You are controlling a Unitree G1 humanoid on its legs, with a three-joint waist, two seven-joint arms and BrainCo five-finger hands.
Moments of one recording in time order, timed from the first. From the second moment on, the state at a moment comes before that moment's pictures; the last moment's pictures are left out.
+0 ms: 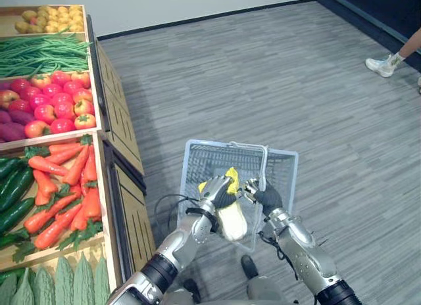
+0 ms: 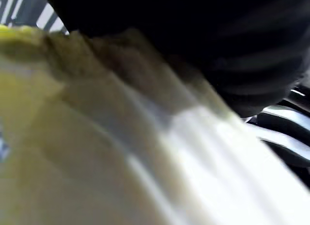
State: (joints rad) left arm -0.28 0.15 -0.60 0.37 0.79 0.00 0.22; right arm -0.03 -0.28 0.50 -0.08 0.86 -0.01 0.05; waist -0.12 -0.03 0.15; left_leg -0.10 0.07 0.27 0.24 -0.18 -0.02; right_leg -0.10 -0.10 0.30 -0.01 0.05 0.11
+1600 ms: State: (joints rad) left arm 0.32 0.03 0.13 0.05 -0.01 -0.05 0.16; right arm 0.31 -0.06 -0.23 0.04 0.11 0.05 -0.06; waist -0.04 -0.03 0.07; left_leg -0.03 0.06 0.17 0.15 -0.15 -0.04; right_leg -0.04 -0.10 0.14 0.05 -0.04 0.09
